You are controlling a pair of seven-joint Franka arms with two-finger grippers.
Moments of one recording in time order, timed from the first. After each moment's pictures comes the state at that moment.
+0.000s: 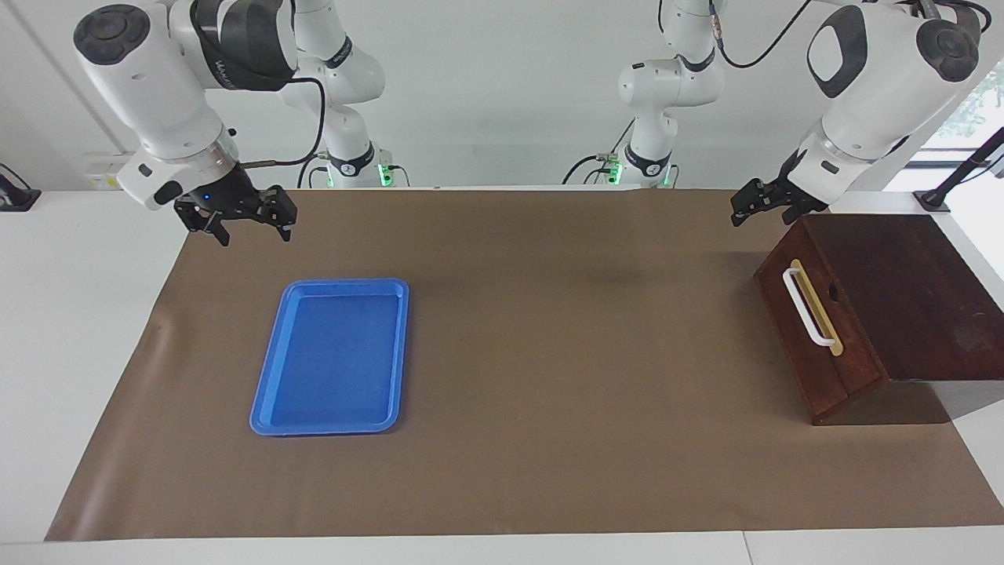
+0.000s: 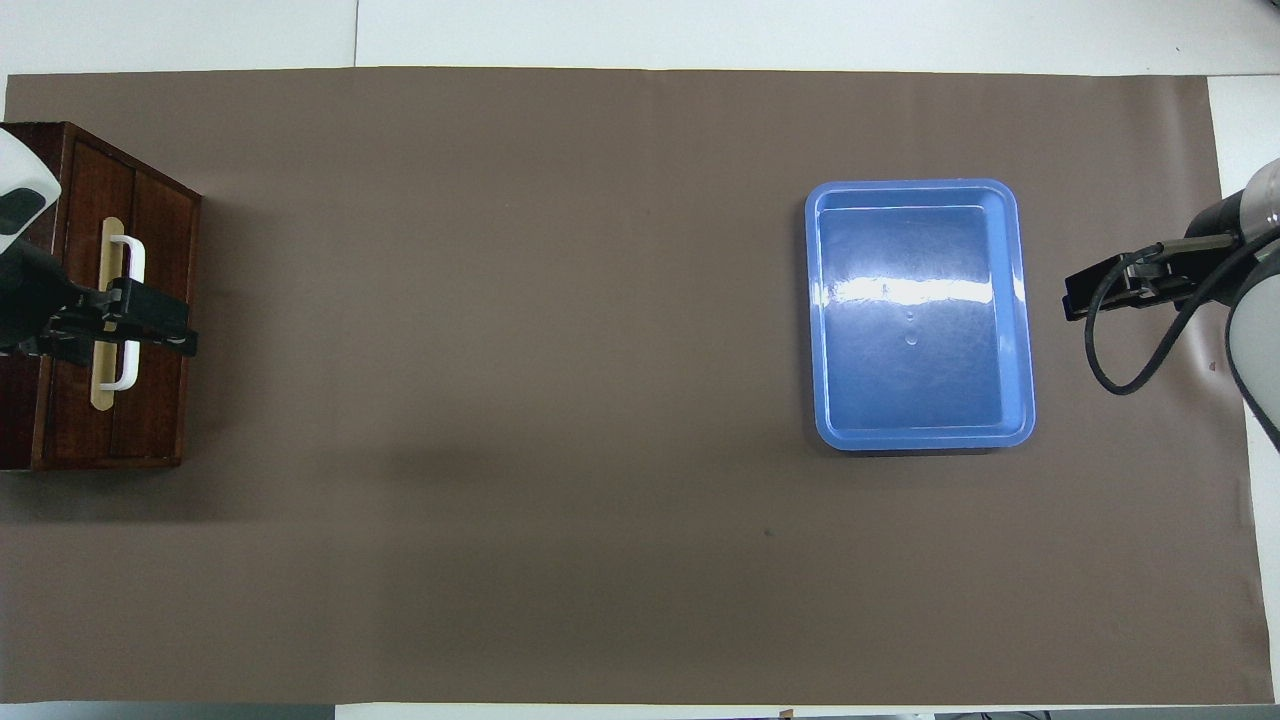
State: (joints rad) left arm -0.03 0.03 -0.03 -1.62 -0.06 1.50 -0.05; right arm 0.13 0.05 -0.14 -1.61 0.00 1.58 -0.07
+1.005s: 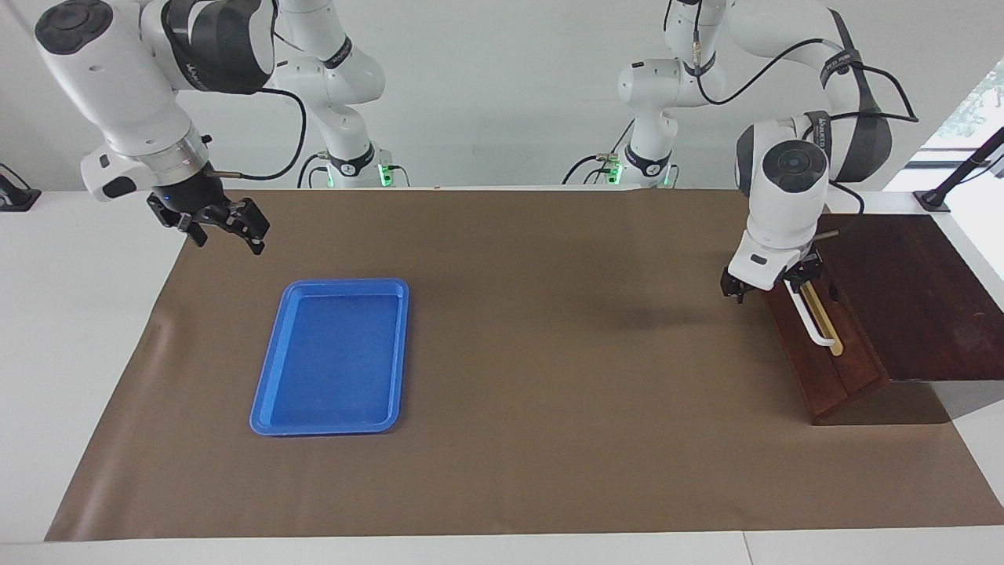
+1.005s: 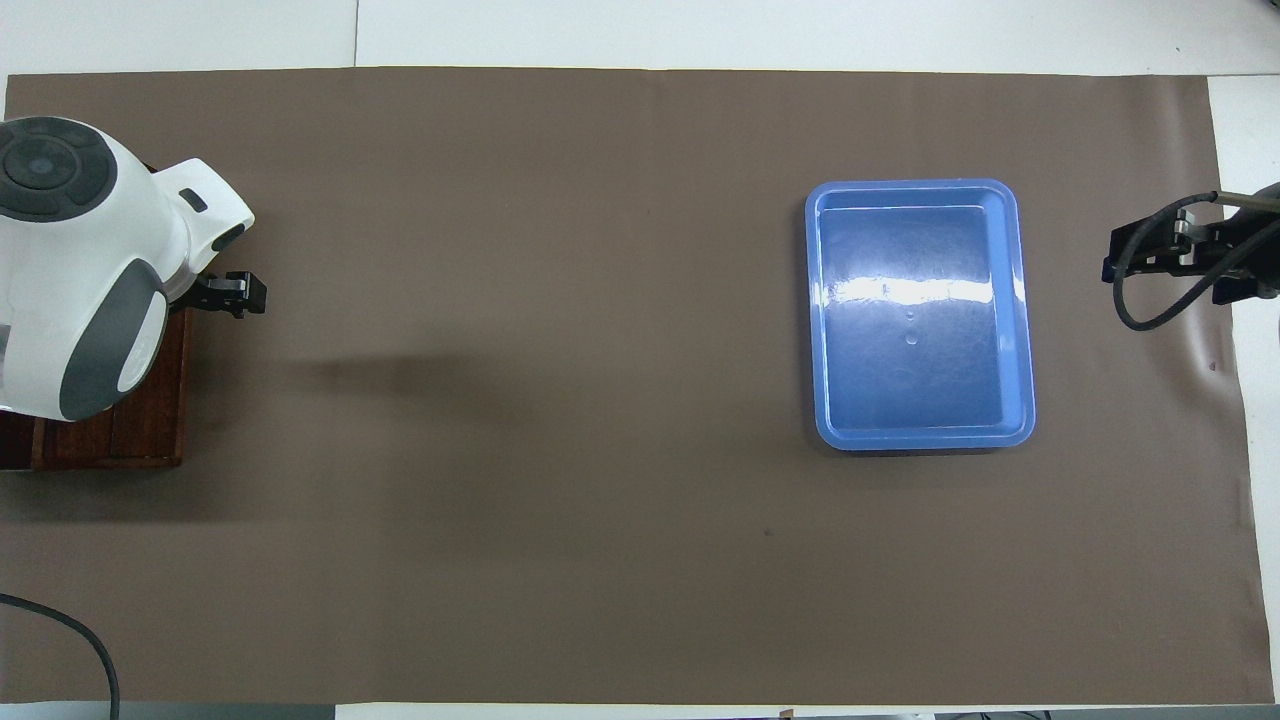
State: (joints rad) left arm -0.07 0.15 -0.08 -1.86 0.42 1.93 -0.21; right arm 0.08 0.05 -0.14 -1.61 0.00 1.65 0.23
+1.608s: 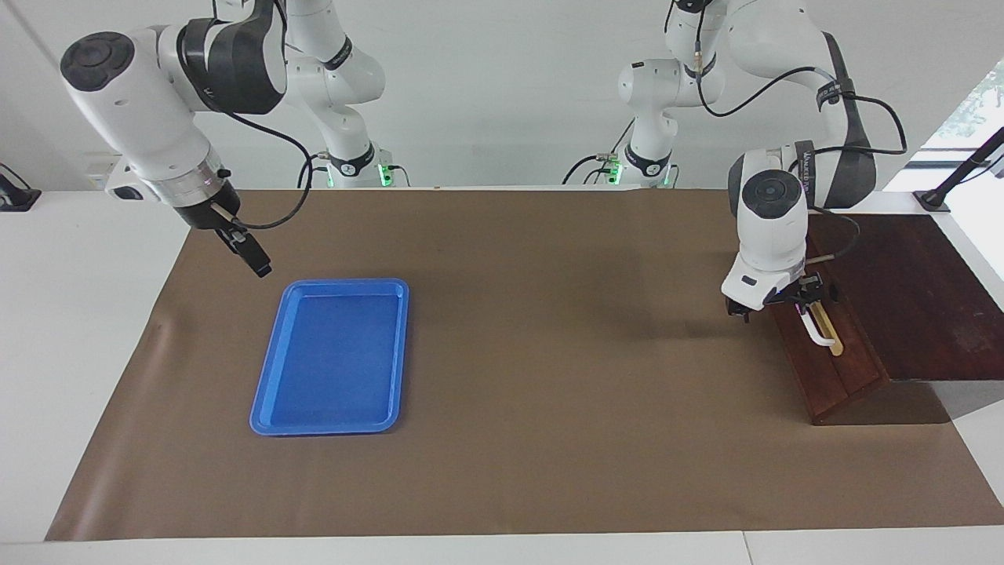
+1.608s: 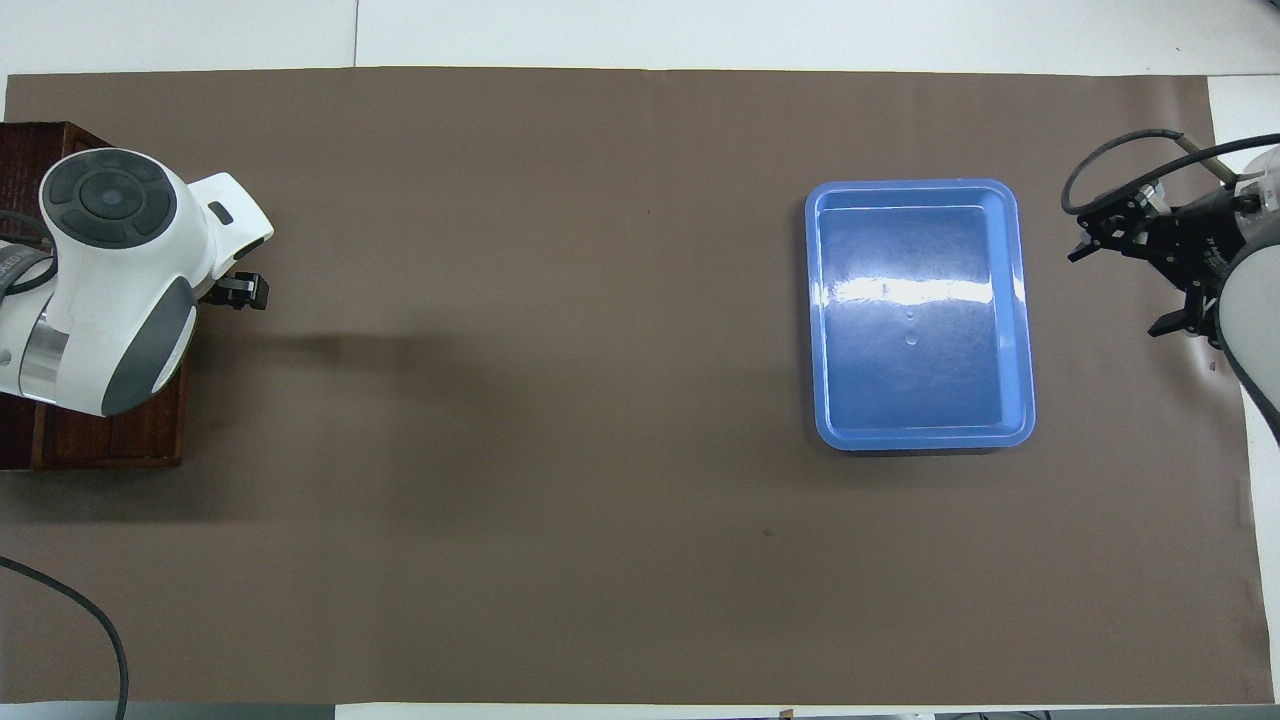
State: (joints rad) left arm -0.07 0.21 -0.06 -1.89 0.52 2.05 -0.21; right arm 0.10 0.09 -0.13 -1.62 0.04 1.65 0.86
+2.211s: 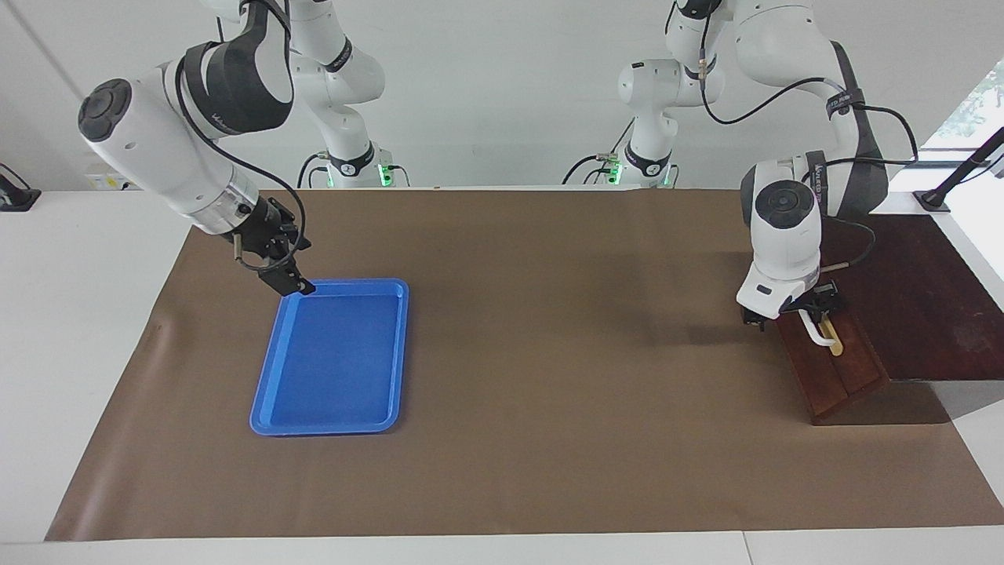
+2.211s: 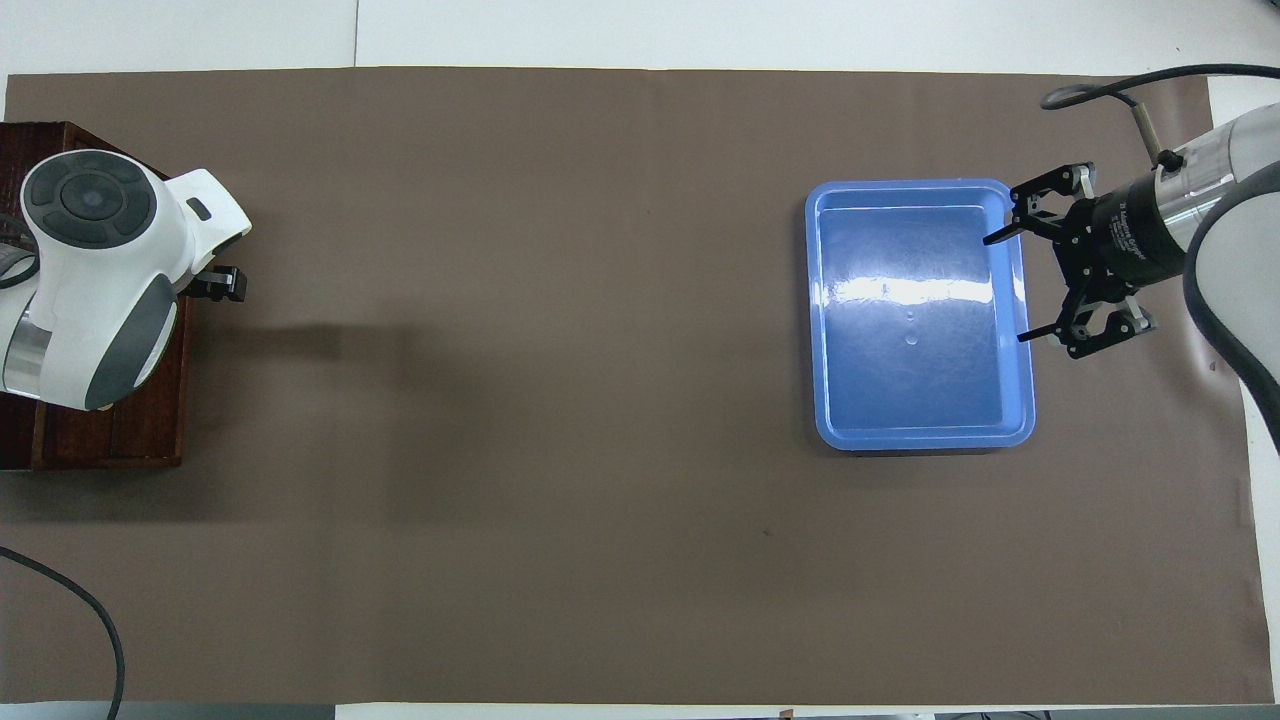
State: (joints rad) left arm -0.06 0.22 -0.01 -1.89 0.56 2.11 -0.21; right arm 0.11 0.16 -0.13 -1.62 0.37 1.66 1.30
